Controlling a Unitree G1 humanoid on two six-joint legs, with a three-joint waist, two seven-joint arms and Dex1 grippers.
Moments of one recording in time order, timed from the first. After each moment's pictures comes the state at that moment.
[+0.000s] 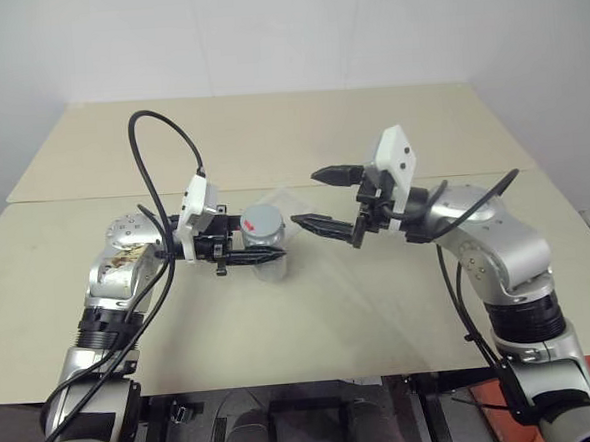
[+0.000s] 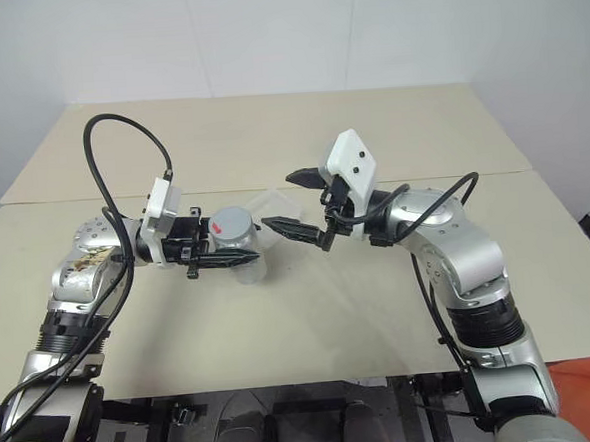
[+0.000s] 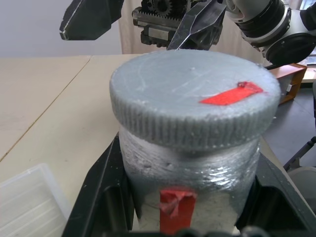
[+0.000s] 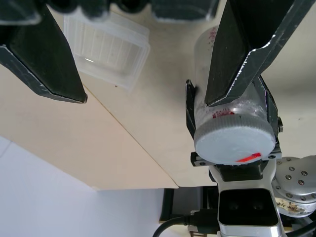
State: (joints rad) left arm -0.66 0.57 -0.05 0.19 -0.47 0.24 -1.44; right arm -0.68 -0.52 0.10 -0.29 0.46 0.61 0.81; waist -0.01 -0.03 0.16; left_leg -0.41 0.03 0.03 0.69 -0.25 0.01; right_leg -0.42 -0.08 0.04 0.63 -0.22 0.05
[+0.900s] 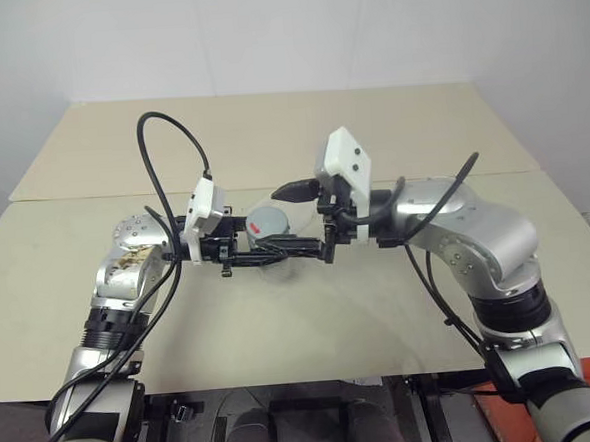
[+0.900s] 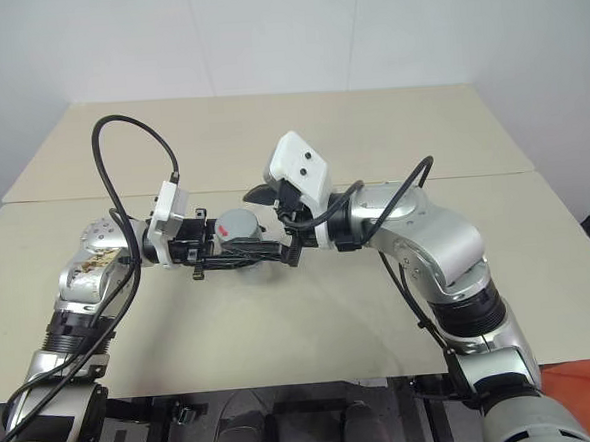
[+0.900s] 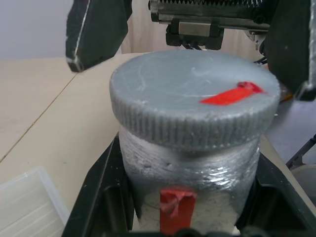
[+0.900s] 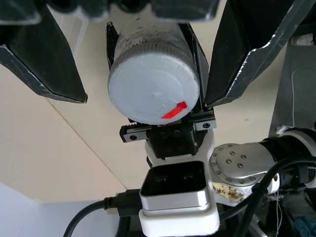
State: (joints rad) left arm -0.66 0.55 -0.06 0.19 -0.46 0.22 -1.43; right arm -0.84 -0.45 0.22 -0.38 0.54 0.92 0.73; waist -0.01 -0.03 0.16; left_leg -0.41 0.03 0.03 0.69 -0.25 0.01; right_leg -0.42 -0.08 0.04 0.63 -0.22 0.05
